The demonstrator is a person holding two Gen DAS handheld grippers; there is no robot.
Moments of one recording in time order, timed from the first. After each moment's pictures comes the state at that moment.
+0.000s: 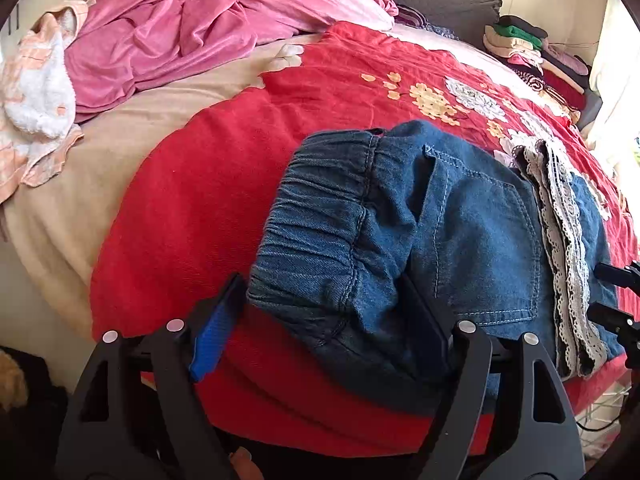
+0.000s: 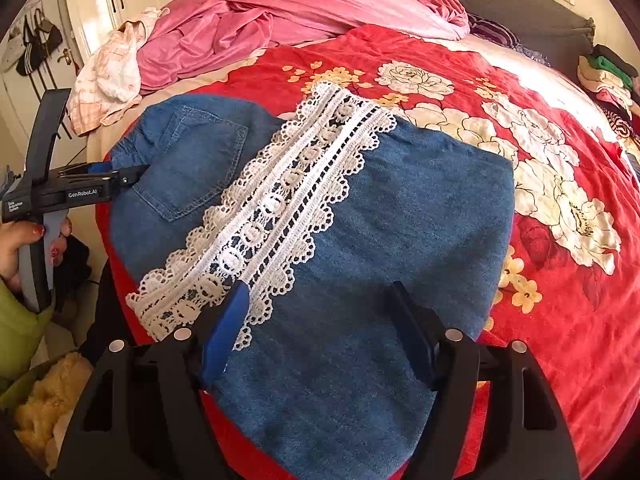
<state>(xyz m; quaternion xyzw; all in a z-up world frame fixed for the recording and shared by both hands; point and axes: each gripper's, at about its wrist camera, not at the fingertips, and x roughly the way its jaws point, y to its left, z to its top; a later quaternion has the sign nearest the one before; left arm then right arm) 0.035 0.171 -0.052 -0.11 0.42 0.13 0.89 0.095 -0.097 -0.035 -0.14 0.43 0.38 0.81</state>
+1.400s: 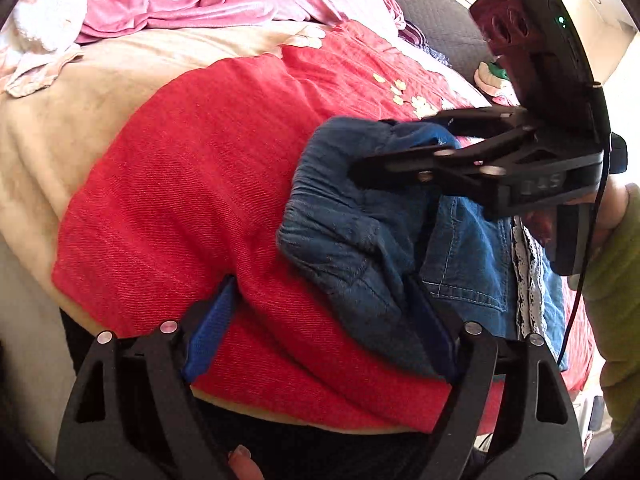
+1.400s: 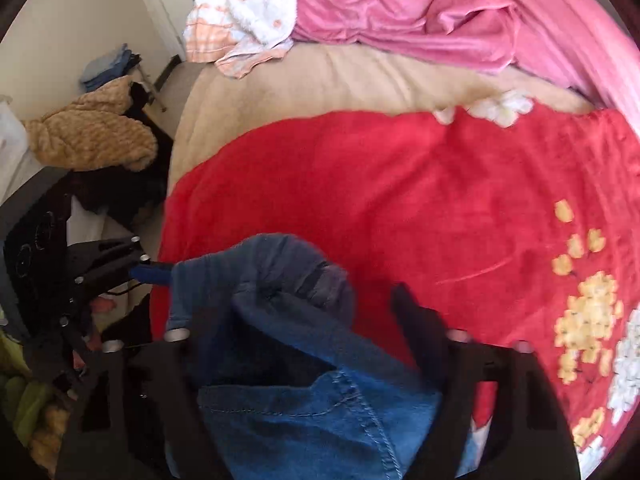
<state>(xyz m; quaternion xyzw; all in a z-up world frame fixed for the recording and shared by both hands) 0.008 0.196 -0.068 -0.25 0.40 0.08 0.88 0.147 0.174 -0.026 -0.29 0.43 0.63 0.58</state>
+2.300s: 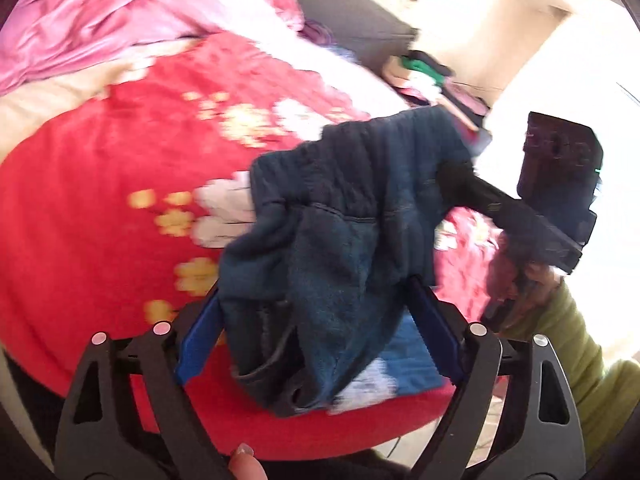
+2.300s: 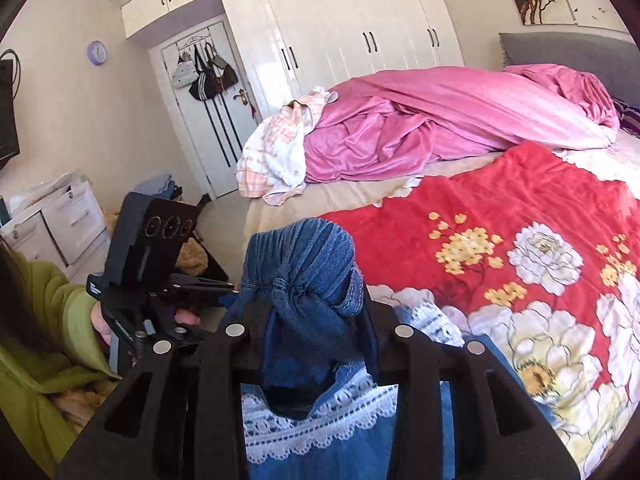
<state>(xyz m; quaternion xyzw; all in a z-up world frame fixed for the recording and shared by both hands) 0.044 0.068 -0.002 -0.24 0.35 -0.09 0.90 0.168 -0.094 0.057 -0.06 0.28 0.67 0.68</state>
